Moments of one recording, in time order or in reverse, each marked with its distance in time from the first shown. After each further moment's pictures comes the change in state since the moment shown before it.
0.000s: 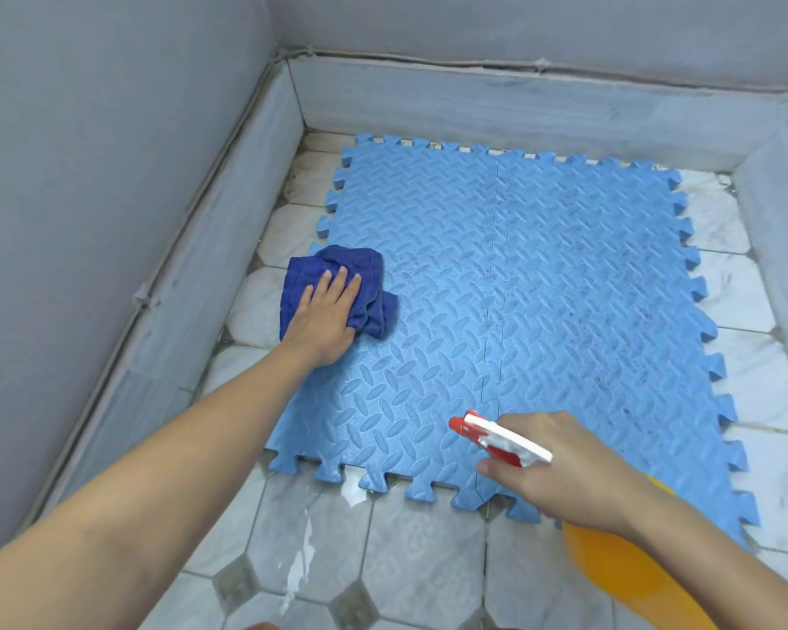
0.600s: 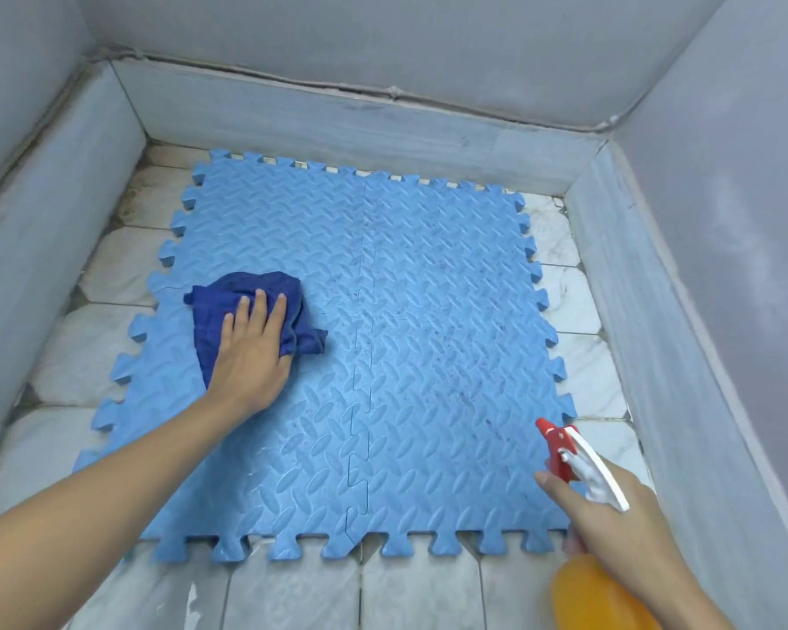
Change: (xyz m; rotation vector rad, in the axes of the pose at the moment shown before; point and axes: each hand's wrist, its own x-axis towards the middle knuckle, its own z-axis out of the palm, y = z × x) left_hand 0.022 0.089 0.023 -0.121 0.180 0.041; right_hand -0.092 0.113 -0.026 0.437 0.542 0.595
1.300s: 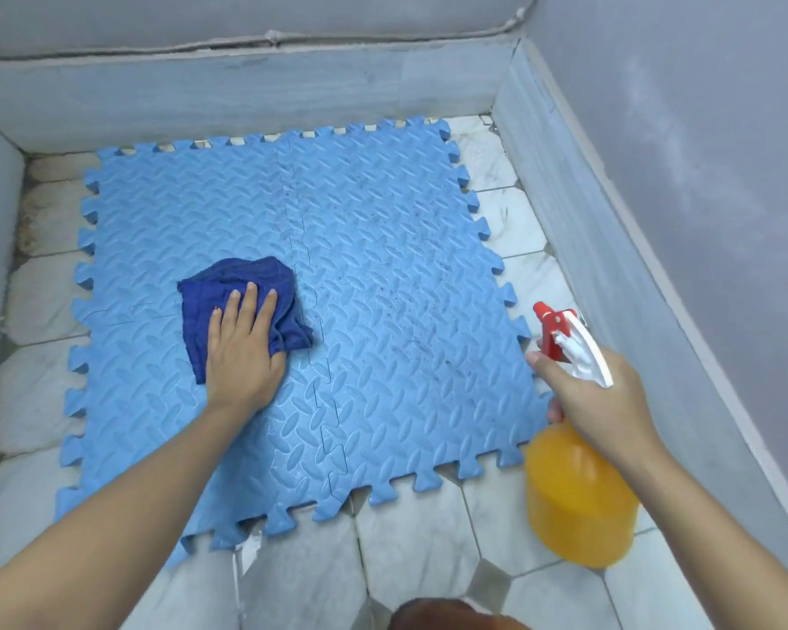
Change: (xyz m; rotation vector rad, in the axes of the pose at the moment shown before) left_hand 0.000 0.041 0.019 0.133 -0.001 0.165; right_hand 0.018 0.000 -0.029 0.237 0.209 0.031
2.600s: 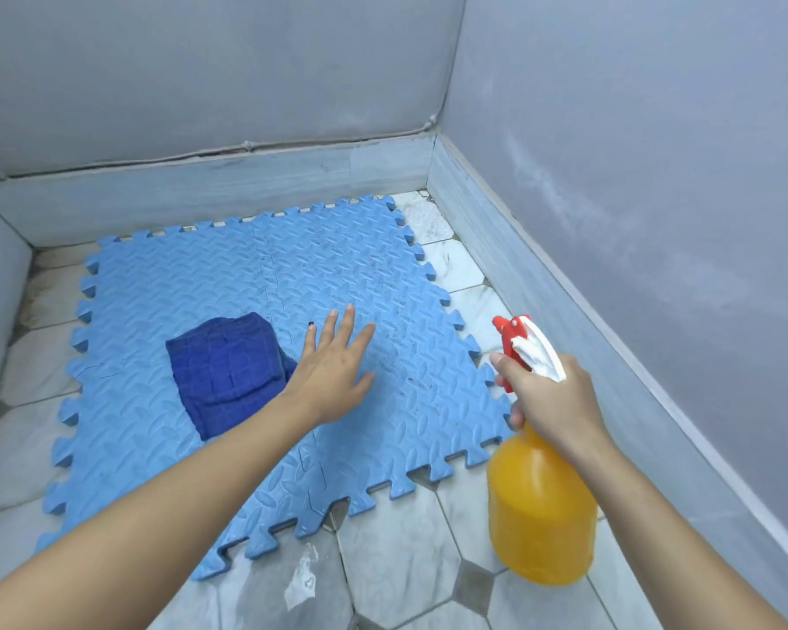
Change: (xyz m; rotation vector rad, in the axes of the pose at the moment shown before) left_hand -0.026 0.129 -0.054 0.002 -0.176 0.434; right_hand -0.053 0.006 -0.017 0.176 0.133 0.039
